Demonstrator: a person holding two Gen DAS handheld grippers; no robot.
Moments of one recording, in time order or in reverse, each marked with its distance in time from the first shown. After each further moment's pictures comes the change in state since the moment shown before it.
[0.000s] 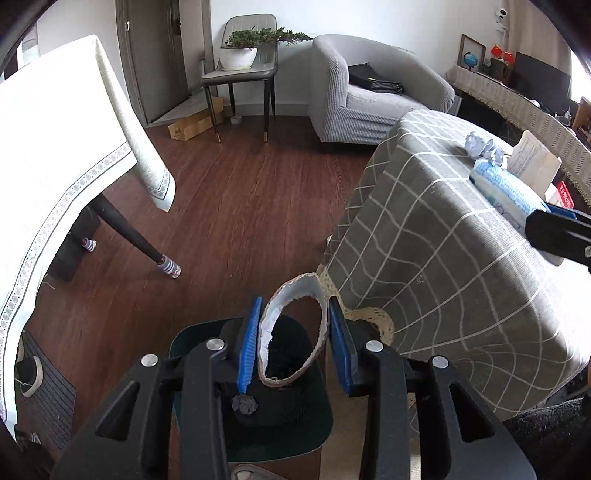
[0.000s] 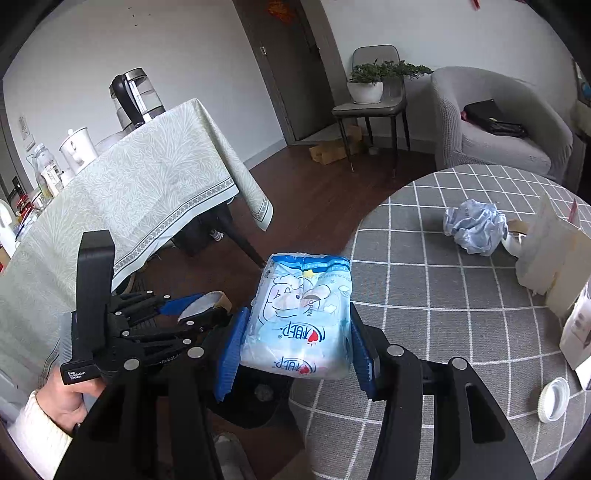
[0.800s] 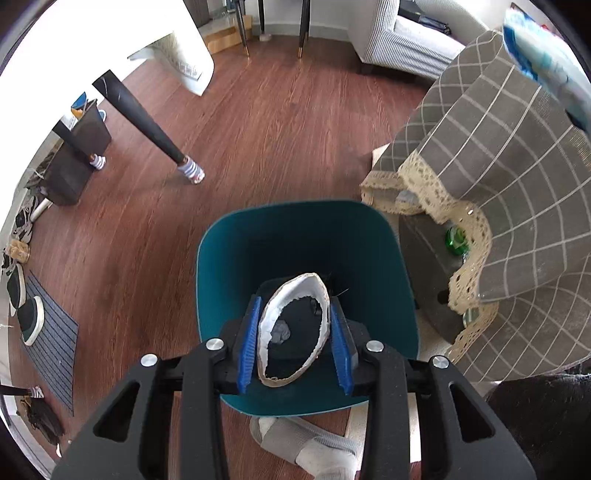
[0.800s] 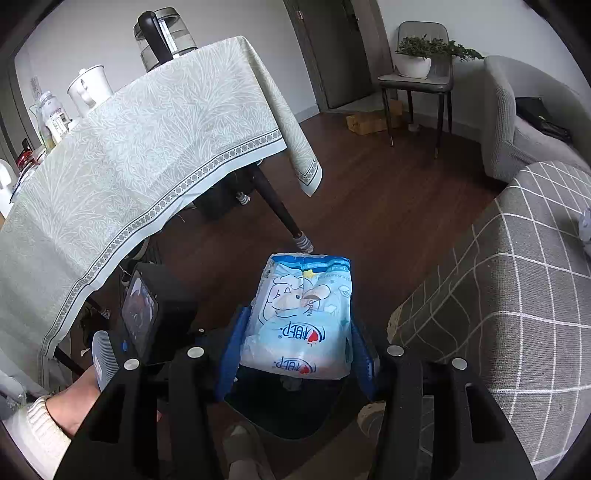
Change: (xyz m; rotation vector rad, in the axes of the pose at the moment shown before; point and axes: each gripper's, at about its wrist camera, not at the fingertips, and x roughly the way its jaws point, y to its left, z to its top) left arm 0.064 0.074 -0.075 -0.078 0.301 0.039; right arm 0.088 0.077 -0.001 -0.087 0.140 0.061
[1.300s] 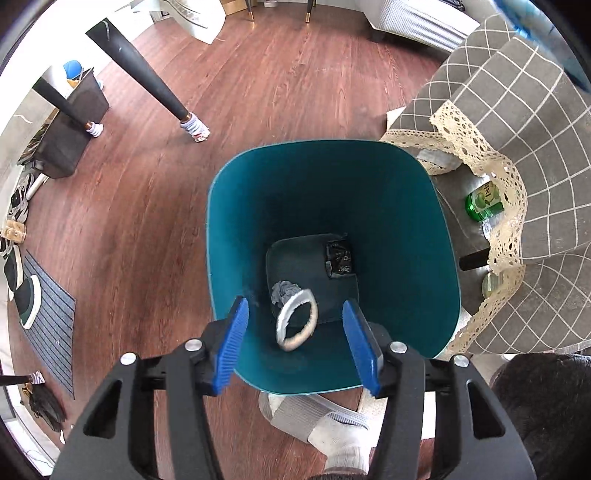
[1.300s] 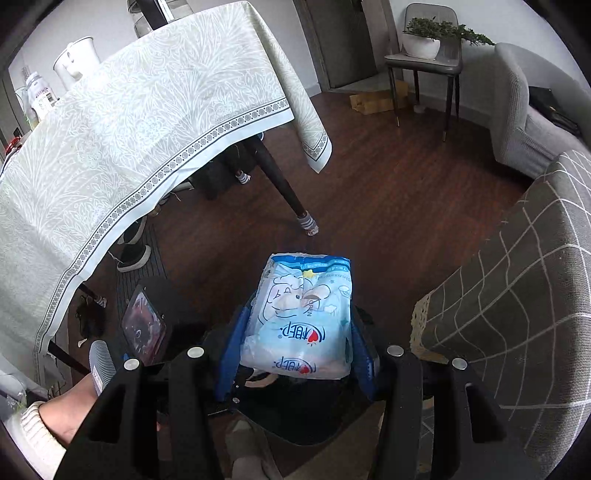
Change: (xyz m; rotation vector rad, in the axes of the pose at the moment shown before) left arm 0.033 0.030 -0.026 -0.014 0.111 -0.002; right arm 0.045 0.018 -0.003 0.000 0.081 -0.011
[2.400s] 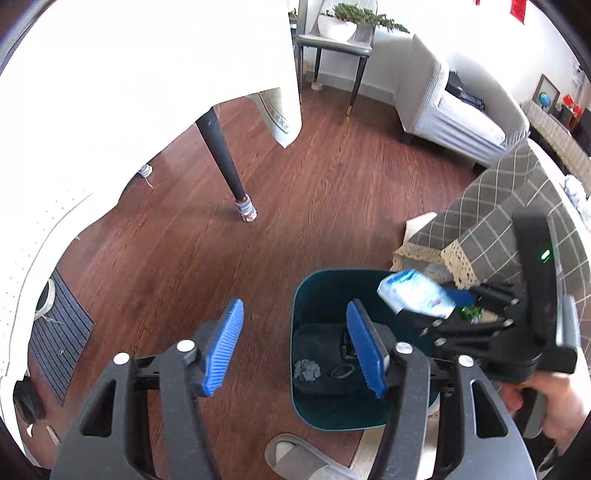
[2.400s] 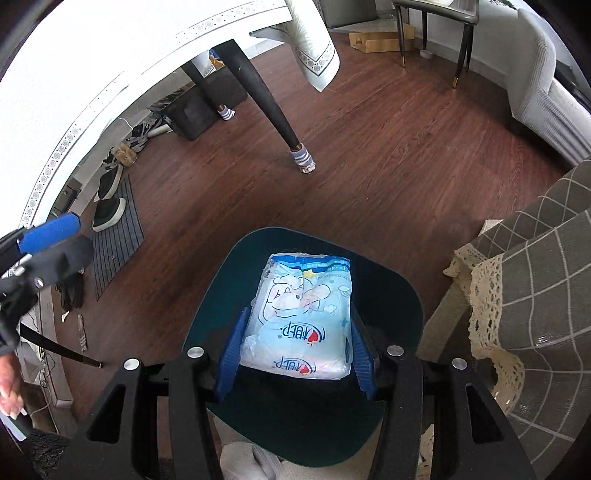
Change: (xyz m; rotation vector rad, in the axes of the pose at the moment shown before) left arm -0.110 0.069 0.018 -0.170 -0.333 0.004; right arm 0.118 0.016 -0.015 0.000 0.248 -0.054
